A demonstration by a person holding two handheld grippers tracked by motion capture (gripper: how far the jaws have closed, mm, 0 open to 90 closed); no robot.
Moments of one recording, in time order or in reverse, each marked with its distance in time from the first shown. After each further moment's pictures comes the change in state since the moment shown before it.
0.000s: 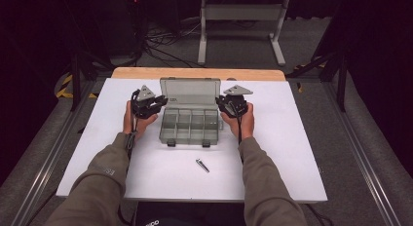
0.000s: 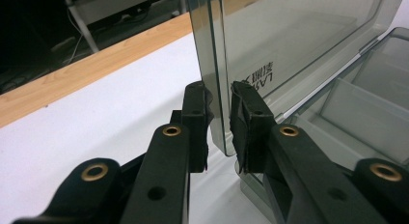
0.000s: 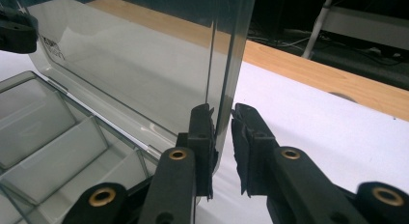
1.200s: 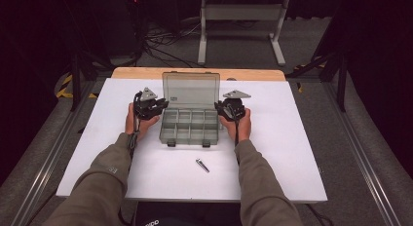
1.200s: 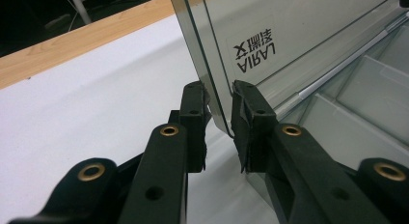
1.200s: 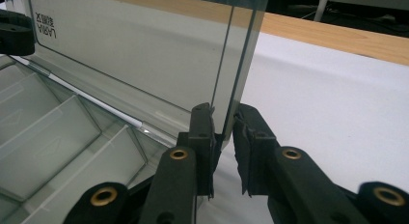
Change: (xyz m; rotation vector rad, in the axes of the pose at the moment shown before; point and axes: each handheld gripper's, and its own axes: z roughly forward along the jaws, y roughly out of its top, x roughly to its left) left arm 0.002 -0.010 0.013 0.056 0.014 -0.045; right arm 0.001 -0.020 0.017 0.047 0.010 0.092
